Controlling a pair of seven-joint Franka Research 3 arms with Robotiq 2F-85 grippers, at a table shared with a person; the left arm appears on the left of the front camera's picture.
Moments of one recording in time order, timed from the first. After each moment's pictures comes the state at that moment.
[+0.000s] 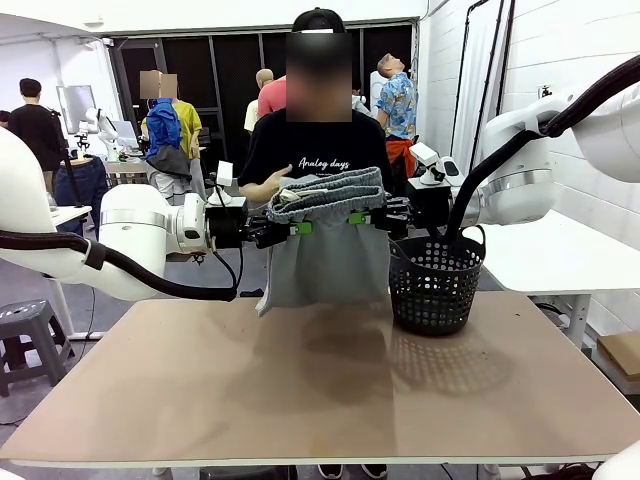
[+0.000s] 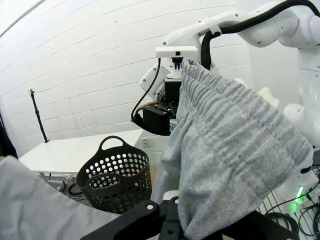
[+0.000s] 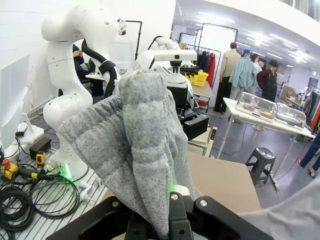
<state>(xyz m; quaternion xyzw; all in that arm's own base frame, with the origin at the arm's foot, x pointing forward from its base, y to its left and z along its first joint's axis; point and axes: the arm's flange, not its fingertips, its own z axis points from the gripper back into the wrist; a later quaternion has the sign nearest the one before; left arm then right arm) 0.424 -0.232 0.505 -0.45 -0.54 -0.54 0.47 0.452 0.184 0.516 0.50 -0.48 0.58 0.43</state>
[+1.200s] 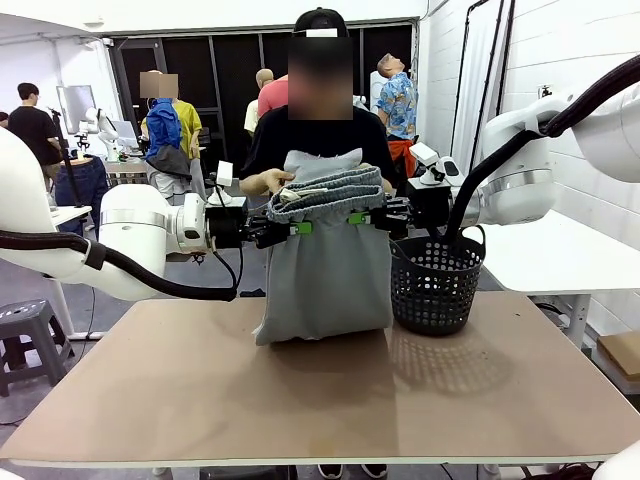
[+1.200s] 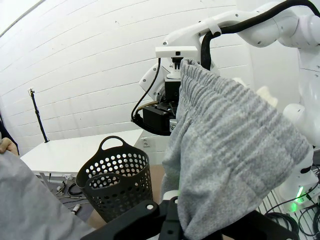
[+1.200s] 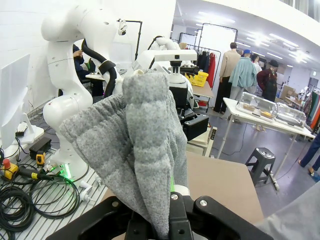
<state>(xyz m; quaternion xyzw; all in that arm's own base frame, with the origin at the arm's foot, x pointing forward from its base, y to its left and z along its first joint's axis) 0.424 -0.232 0.505 -0.45 -0.54 -0.54 0.47 0.452 0.184 0.516 0.50 -0.48 0.58 0.43</state>
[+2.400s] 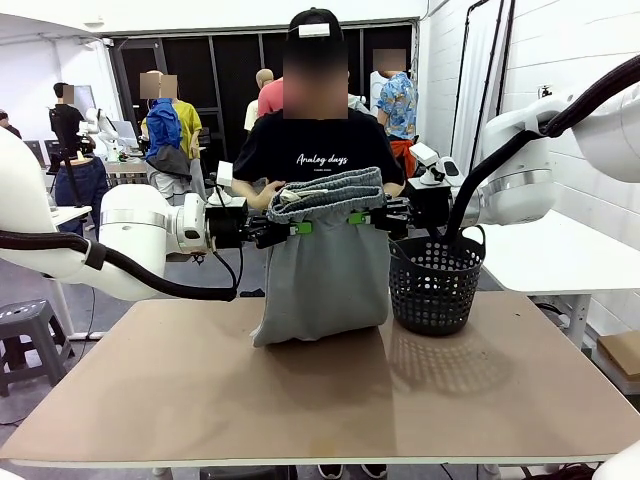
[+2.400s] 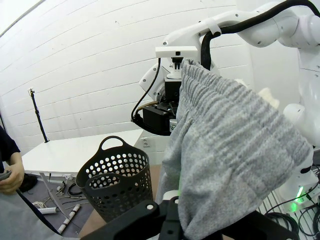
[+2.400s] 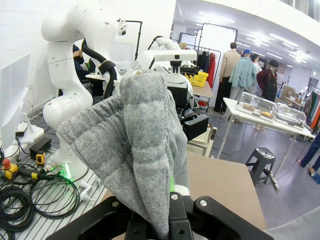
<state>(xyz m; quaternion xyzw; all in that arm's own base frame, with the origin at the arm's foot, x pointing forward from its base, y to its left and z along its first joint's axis) 0.424 -0.232 0.505 -0.45 -0.54 -0.54 0.47 0.452 0.184 0.516 0.50 -0.48 0.58 0.43</state>
